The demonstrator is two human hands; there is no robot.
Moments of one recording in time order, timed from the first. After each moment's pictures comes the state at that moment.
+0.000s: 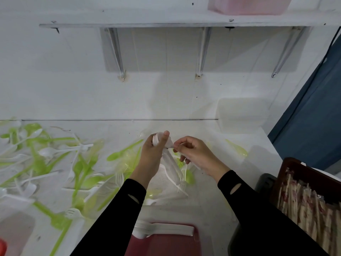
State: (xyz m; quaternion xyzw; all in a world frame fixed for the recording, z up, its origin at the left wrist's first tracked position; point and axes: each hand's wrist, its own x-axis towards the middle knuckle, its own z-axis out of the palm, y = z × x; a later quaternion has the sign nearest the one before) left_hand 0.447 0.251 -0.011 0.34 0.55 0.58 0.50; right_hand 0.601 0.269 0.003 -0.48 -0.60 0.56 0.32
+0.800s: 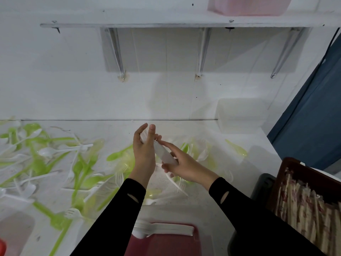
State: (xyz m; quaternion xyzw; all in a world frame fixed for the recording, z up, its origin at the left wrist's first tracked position) left_hand 0.445 0.254 -0.008 0.23 0.47 0.72 0.45; right_hand 0.579 0.248 -0.008 -0.41 -0.71 0.54 0.21
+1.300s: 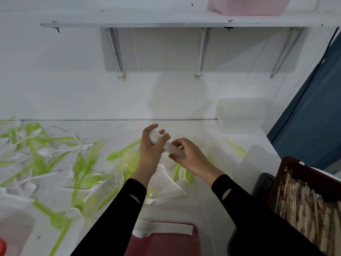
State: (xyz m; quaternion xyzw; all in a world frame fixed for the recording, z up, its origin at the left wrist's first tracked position) left_hand 0.448 0.251 -0.012 0.34 0.50 0.64 0.46; right_hand 0.592 0.268 -0.021 -0.49 -0.76 0.32 0.26
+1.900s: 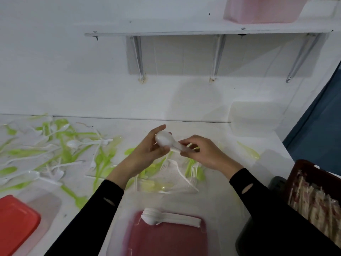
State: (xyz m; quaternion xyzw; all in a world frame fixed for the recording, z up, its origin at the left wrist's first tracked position) left_hand 0.386 0.190 0.024 0.54 0.50 0.46 0.50; right_hand 0.597 0.250 0.022 -0.42 -0.78 0.39 0.25
